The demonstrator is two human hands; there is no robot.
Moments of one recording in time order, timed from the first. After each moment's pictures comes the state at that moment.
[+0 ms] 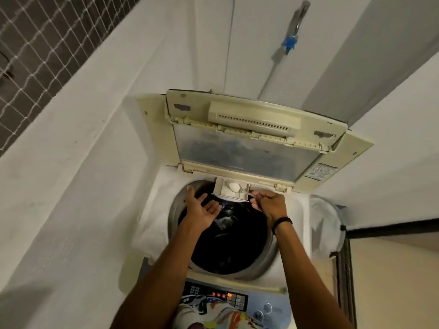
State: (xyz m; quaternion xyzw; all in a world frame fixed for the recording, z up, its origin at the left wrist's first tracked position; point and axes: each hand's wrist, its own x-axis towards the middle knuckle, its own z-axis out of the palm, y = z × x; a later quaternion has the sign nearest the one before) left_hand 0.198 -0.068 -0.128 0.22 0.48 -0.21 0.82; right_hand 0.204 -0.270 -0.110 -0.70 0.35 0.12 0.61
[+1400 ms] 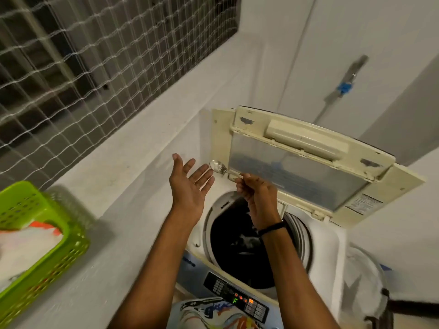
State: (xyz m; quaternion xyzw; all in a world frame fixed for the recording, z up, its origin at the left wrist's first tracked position) left_hand 0.121 0.031 0.054 0.30 0.33 0.10 0.89; right_hand 0.169 -0.122 0.013 -0.52 0.11 0.15 0.84
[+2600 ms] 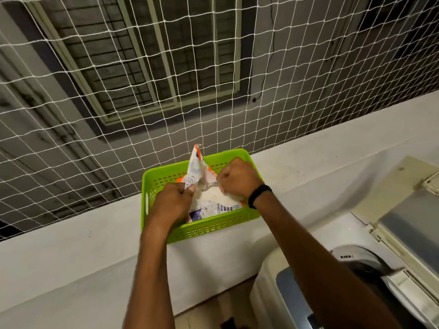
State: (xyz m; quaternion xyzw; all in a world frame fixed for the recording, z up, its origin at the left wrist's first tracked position) left_hand -0.183 0.247 0.105 0.72 0.57 0.15 0.38; right_hand -0.013 0.193 0.127 -0.81 -0.48 0.23 0.24
